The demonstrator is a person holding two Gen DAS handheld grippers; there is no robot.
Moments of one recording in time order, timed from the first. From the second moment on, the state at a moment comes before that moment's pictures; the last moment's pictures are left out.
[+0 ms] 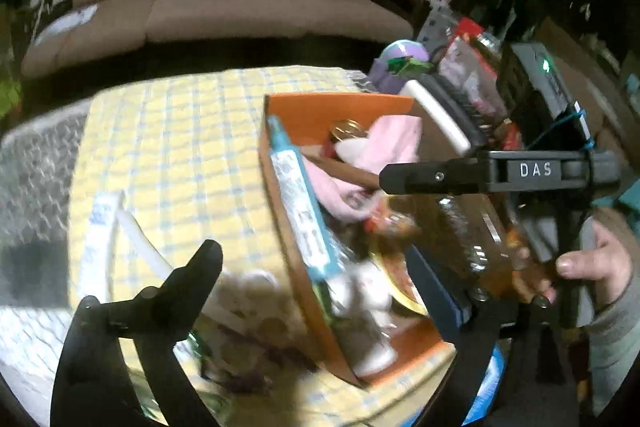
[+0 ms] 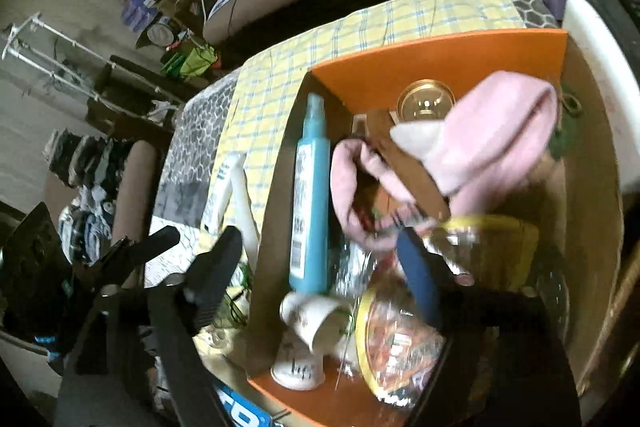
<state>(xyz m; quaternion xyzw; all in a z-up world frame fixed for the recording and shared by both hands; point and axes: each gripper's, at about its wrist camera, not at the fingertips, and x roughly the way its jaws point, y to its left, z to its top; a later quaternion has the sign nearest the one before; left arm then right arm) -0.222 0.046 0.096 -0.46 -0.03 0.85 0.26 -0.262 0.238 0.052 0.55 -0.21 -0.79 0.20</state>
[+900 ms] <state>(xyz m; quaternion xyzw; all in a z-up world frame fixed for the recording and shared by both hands) -0.085 -0.088 0.113 -0.43 -0.08 0.89 0.16 -0.091 0.146 0.128 0.47 -0.10 -0.84 0.23</state>
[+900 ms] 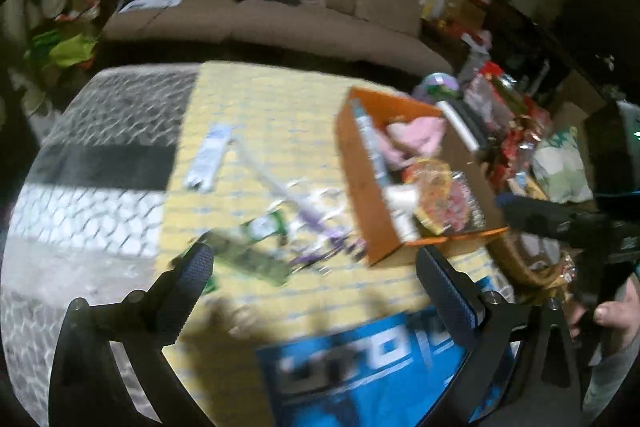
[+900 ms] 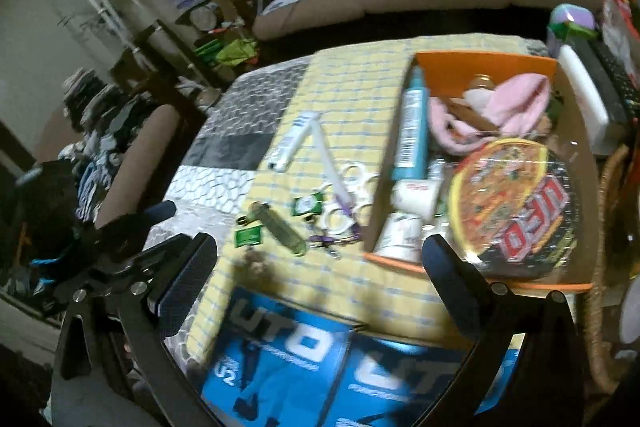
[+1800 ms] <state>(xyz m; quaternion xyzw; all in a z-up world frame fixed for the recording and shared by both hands) -0.127 -0.201 -0.003 -0.49 -0.17 0.85 0.13 -0.141 -0.005 0.005 0.52 0.04 -0.79 0.32</state>
